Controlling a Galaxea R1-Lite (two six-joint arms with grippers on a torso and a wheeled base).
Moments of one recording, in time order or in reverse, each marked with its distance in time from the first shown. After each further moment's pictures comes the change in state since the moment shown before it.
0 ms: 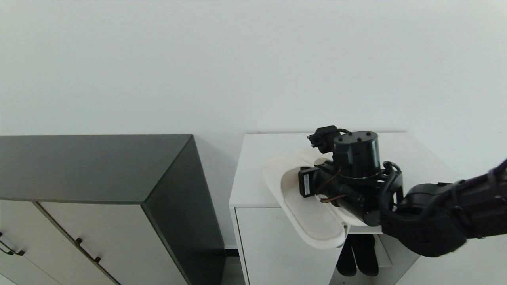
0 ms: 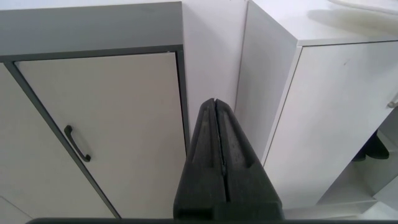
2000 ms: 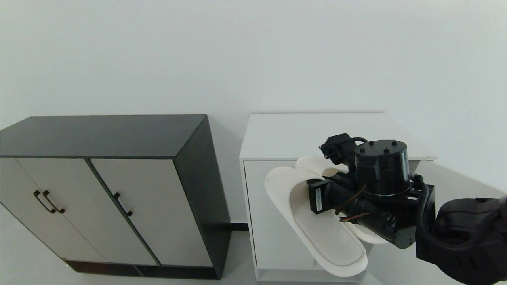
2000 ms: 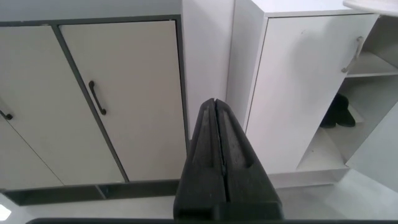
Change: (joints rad) left arm 0.000 0.000 0.000 -0.001 0.001 -0.011; right arm 0.031 -0.099 0.131 -0.008 0.032 0.003
